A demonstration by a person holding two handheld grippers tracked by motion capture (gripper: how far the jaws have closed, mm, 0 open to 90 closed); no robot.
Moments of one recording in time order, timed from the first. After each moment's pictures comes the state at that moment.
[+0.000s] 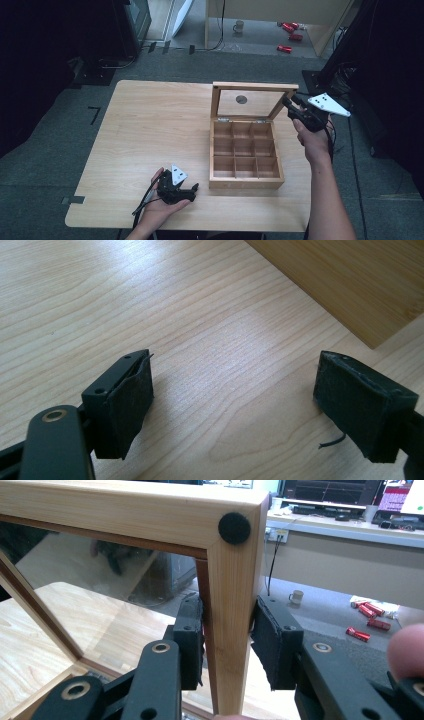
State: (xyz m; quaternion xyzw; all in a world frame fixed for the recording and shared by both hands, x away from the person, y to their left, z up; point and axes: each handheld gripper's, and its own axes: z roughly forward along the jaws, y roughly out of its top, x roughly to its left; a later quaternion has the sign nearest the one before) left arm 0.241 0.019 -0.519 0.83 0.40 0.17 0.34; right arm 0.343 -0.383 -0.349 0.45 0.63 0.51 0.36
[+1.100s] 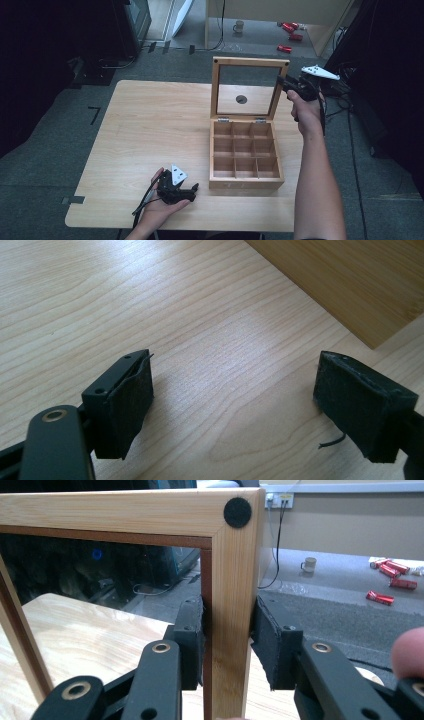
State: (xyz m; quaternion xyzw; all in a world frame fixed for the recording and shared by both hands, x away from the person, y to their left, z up) left arm 0.241 0.019 -0.519 0.83 0.41 0.17 0.35; right arm 0.432 -0.388 -0.339 0.52 0.63 0.50 0.30
